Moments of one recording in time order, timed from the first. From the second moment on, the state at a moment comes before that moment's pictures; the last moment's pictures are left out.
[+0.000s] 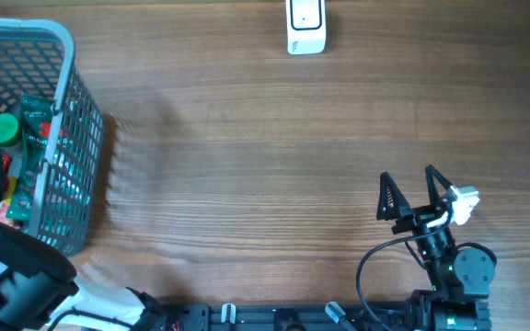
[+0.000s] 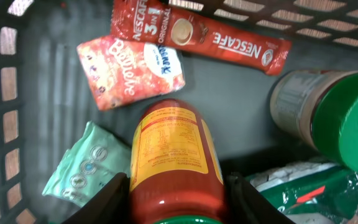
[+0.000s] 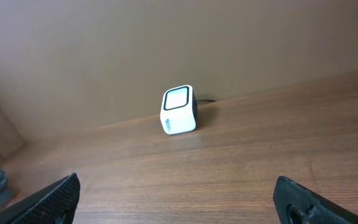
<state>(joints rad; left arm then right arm) 0.81 1.79 1.57 -1.15 -0.08 -0.88 -0.06 0.02 0.01 0.02 -0.31 0.34</state>
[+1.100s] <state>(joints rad) 0.06 1.35 1.95 -1.40 0.15 -0.87 -0.06 0.02 0.01 0.02 -0.30 0.34</state>
